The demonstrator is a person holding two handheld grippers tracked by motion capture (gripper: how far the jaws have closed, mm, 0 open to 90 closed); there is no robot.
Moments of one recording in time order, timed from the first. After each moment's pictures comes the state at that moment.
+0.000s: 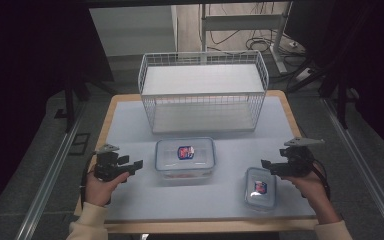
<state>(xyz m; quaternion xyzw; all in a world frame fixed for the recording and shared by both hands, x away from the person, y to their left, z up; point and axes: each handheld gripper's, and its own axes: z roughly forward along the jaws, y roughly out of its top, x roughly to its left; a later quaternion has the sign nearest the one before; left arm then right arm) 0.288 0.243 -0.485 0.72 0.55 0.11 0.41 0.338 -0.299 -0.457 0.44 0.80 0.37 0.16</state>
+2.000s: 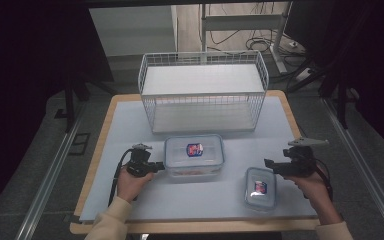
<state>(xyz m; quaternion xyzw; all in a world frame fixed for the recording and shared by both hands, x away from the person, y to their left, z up) 0.331 0.173 -0.521 0.76 0.52 0.02 0.38 0.336 -0.306 -0.456 0.46 0.79 0.37 0.17</state>
